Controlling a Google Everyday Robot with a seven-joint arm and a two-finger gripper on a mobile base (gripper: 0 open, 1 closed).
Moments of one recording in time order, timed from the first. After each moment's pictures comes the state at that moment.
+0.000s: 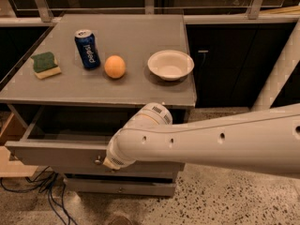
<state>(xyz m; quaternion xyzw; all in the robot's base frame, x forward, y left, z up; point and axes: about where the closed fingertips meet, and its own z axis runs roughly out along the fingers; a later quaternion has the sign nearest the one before) 0.470 0.110 0.662 -0.55 0.79 0.10 0.25</state>
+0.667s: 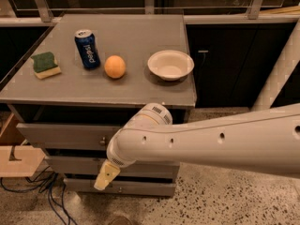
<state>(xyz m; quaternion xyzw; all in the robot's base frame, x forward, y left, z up) 0.470 0.110 0.662 -0.55 0.79 0.10 0.25</state>
